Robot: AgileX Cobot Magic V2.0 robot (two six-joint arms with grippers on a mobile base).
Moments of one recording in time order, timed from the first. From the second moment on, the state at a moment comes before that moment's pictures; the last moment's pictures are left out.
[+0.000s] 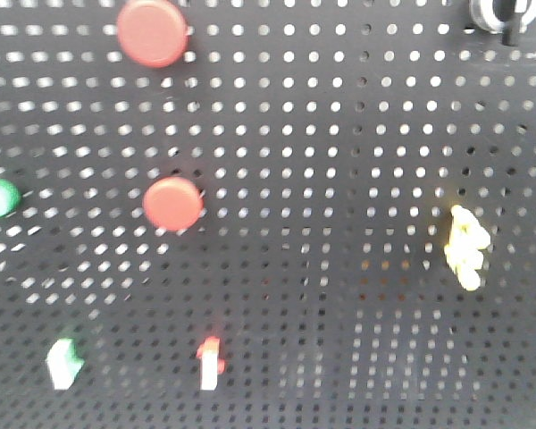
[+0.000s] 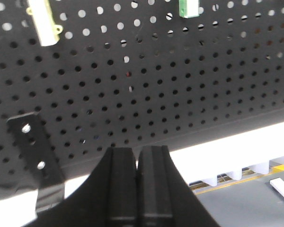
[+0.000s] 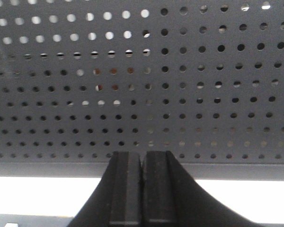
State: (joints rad) left arm -0.25 -0.01 0.03 0.00 0.14 0.12; right arm 0.09 -0.01 0.03 -0.08 0.12 0.12
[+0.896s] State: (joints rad) left arm -0.25 -0.01 0.03 0.01 0.05 0.12; right arm 0.09 -0.01 0.03 -0.08 -0.10 0.13
